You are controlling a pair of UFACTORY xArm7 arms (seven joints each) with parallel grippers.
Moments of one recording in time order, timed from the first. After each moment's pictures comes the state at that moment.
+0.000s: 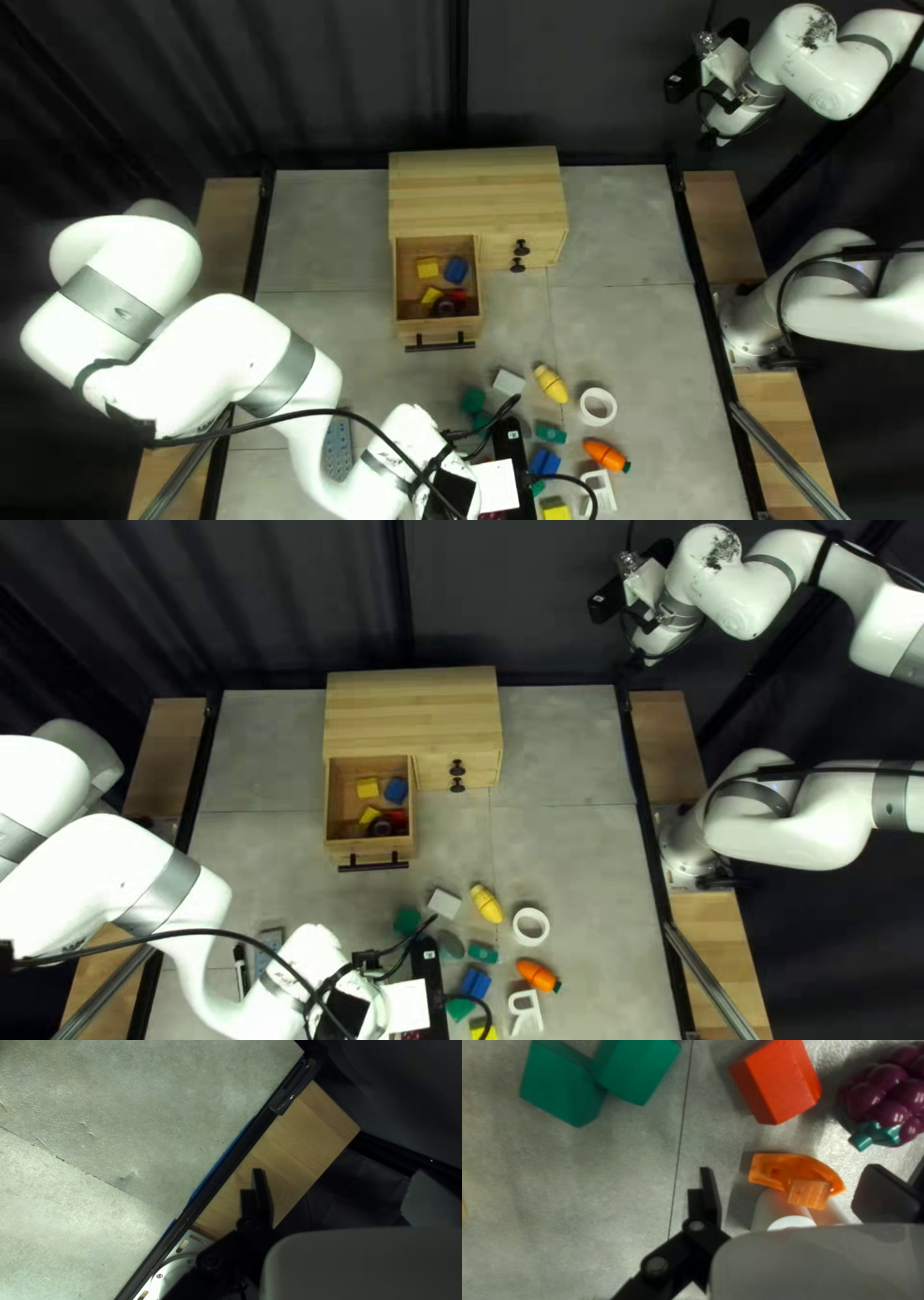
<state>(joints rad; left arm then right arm) -0.58 0.54 0.01 1.33 0.12 0.80 -0.77 -0.62 -0.82 -0.36 0.53 -0.51 1.25 0.17</state>
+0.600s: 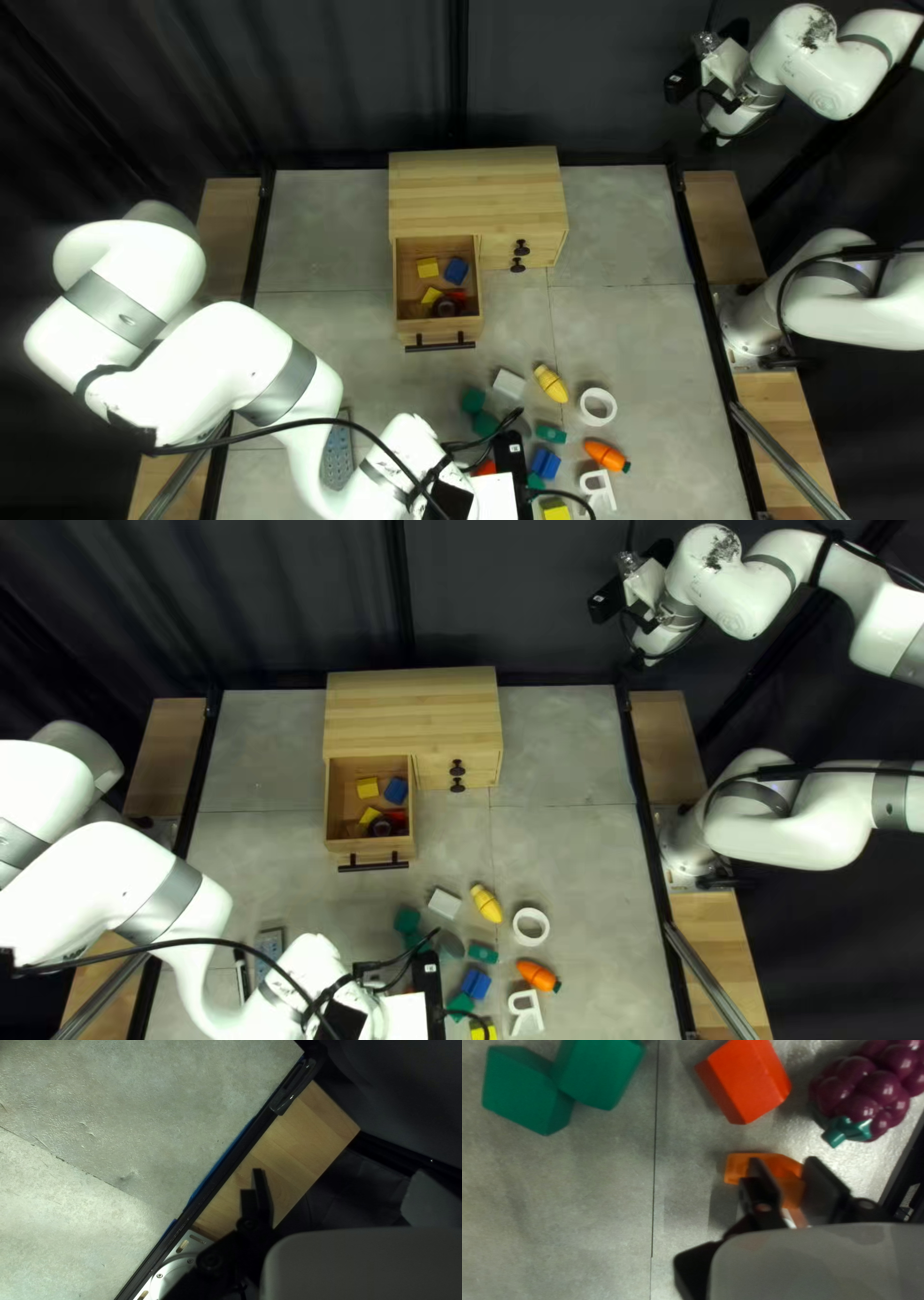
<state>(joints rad) -0.59 0.56 0.00 1.39 0.13 0.85 -0.72 -0.62 -0.82 -0.36 0.53 -0.51 1.25 0.17</state>
